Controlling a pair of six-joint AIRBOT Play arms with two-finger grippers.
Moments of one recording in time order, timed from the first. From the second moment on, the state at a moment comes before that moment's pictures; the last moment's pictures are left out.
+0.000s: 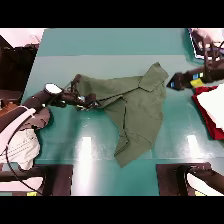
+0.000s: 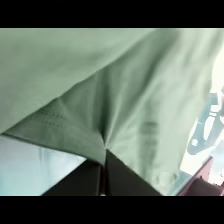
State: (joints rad) left arm -0.23 -1.44 0.98 0.51 -0.92 -1.25; right arm 0.08 -1.07 1.30 -1.27 1.41 1.53
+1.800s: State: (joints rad) left arm 0.03 -1.29 1.54 0.63 -1.45 -1.20; right arm -0.10 -0.66 0.71 -0.95 1.04 1.67
